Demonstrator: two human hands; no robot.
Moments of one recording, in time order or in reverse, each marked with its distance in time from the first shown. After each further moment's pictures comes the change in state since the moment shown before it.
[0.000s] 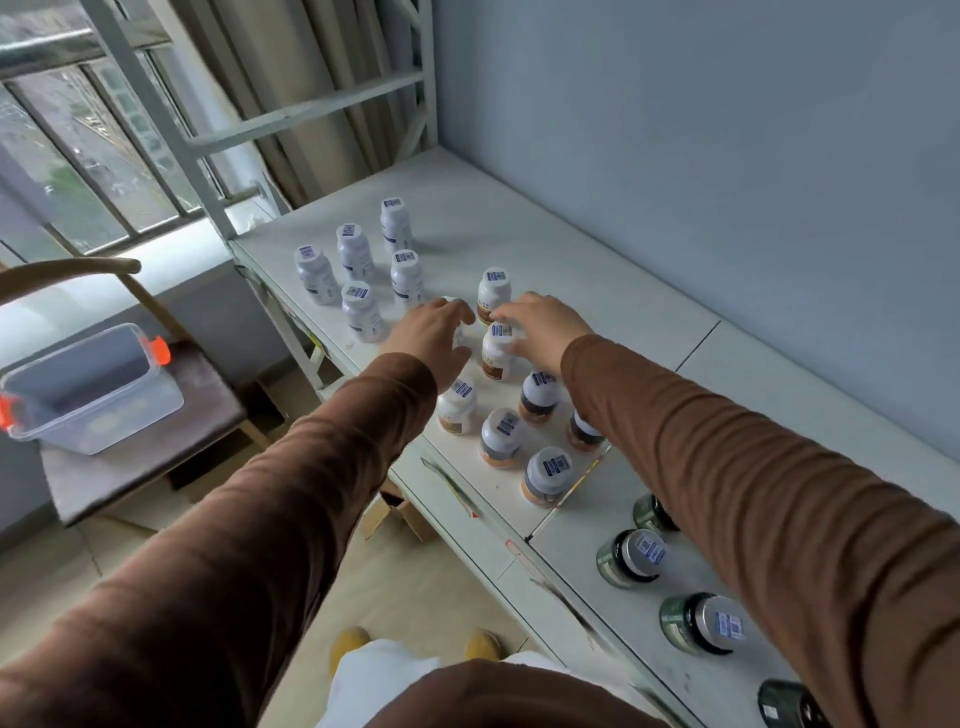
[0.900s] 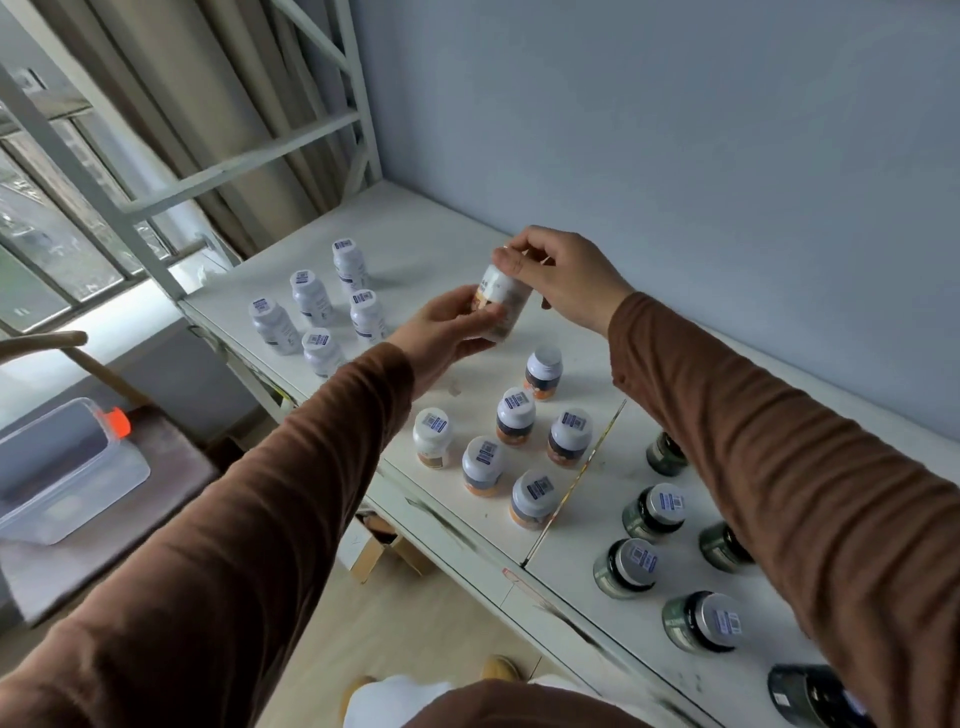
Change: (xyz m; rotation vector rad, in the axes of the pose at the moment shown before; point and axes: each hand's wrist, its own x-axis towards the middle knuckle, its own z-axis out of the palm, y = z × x) left_hand 0.037 0.048 -0.019 -1.302 -0.377 -0.071; right_hand -0.029 0.015 -0.094 0.687 0.381 0.062
